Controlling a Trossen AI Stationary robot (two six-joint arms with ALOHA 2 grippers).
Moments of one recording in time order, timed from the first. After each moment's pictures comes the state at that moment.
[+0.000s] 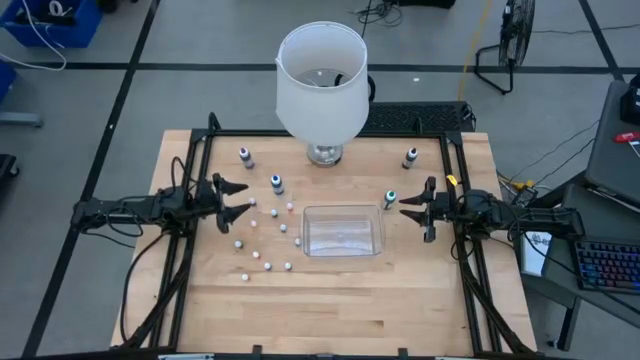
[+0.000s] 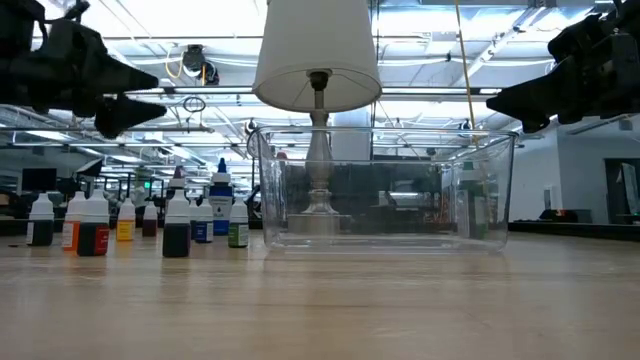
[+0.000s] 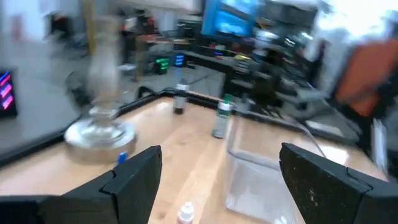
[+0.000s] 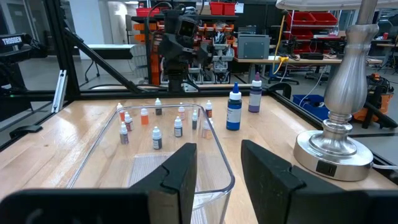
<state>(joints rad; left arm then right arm) 0.01 0.06 0.01 0.06 -0.29 -0.27 -0.06 0.07 0.01 0.04 0.05 0.00</state>
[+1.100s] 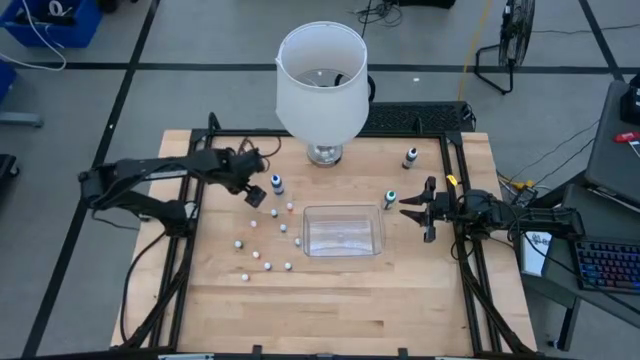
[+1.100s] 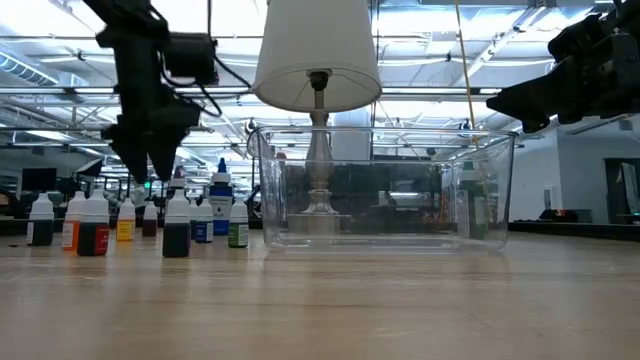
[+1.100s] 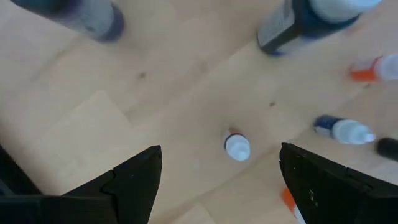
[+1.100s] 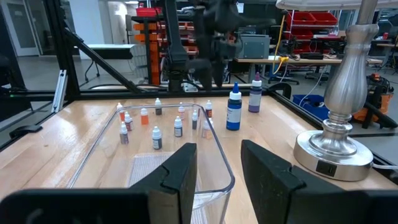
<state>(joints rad) 0.41 1.30 0.82 -0.89 -0.08 -0.52 -0.06 0.07 0.02 0.04 0.05 0.00</state>
